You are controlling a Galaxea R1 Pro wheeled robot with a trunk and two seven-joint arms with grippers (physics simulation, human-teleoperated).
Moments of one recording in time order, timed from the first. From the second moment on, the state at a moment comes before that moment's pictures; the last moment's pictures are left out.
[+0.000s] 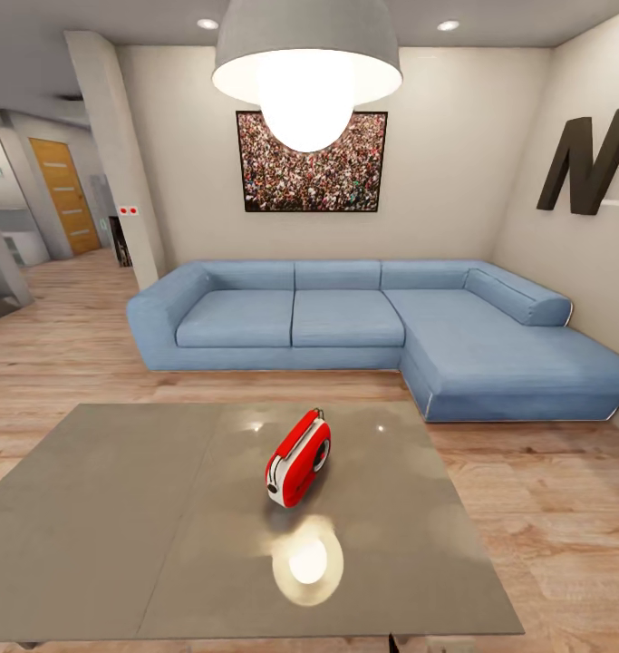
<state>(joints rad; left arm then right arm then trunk) 0.01 0.05 0.00 -0.85 -0.01 -0.02 0.00 -0.02 0.06 0.01 -0.77 0.01 -0.25 -0.01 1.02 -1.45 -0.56</state>
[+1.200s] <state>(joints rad) 0.01 0.05 0.00 -1.15 0.00 -0.01 0.00 -0.02 0.05 0.06 -1.30 0.08 -0.05 -0.01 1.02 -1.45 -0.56</state>
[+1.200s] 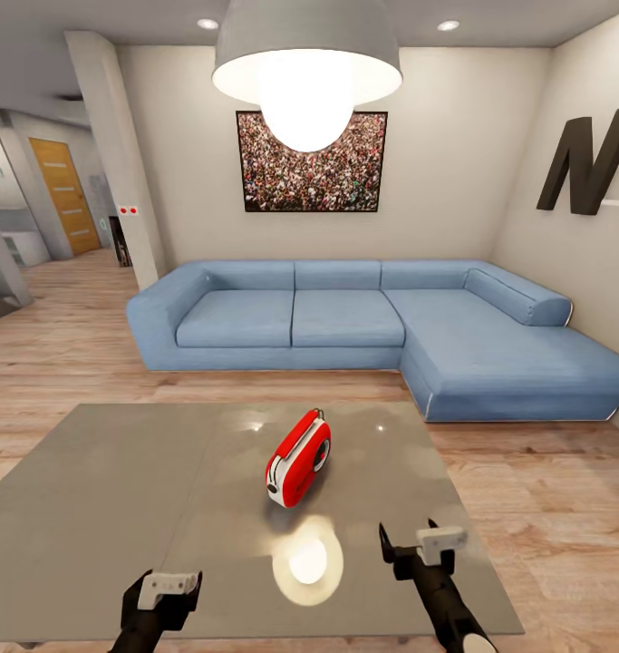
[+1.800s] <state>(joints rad) 0.01 0.05 0.00 -1.14 0.00 -0.01 0.00 -0.02 0.05 0.06 -1.30 0.13 -0.05 -0.01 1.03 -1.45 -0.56</state>
